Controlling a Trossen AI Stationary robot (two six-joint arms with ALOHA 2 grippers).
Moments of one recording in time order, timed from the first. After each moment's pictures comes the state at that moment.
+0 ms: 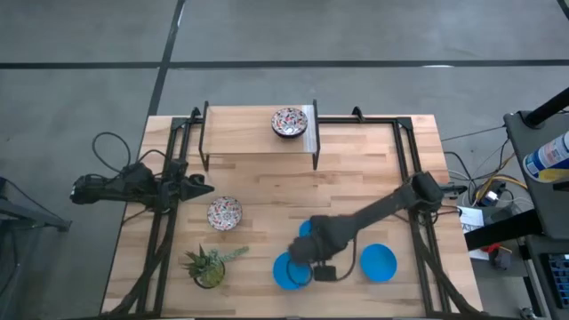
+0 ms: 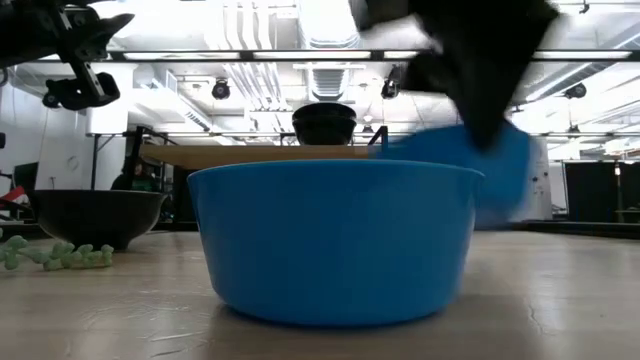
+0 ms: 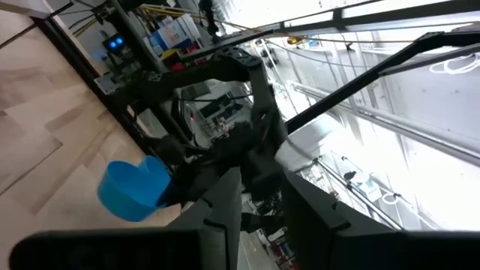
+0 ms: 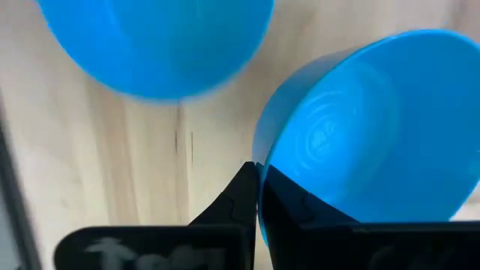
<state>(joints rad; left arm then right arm) -0.08 0.04 0.16 0.06 0.04 -1.06 0.41 2.04 1.73 -1.14 -0.03 0.42</state>
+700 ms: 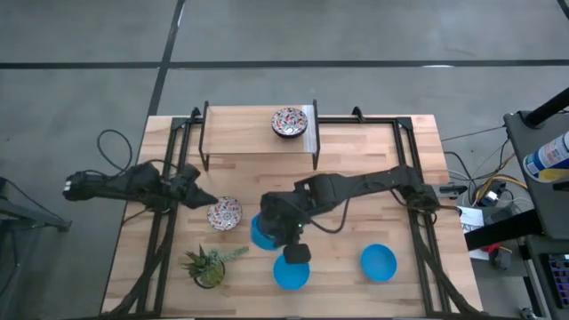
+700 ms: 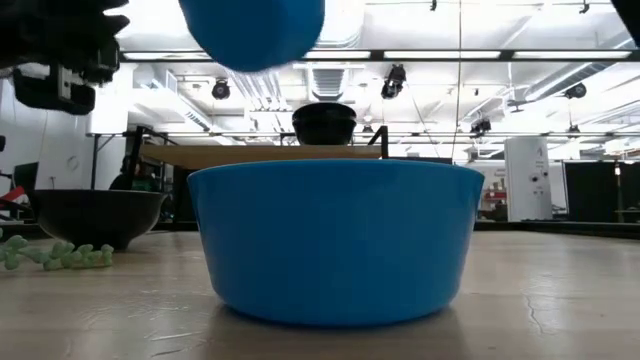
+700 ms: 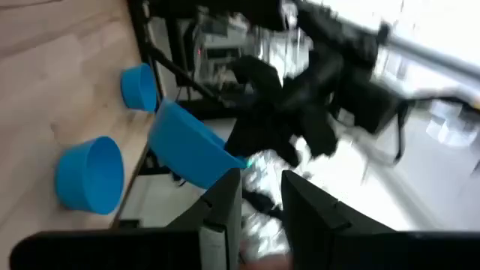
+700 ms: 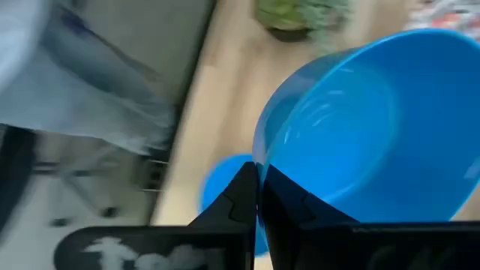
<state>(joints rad) -0.08 0.19 0.20 0.04 0.17 -1.53 0.23 2.15 2.30 -1.12 -0.34 0.16</state>
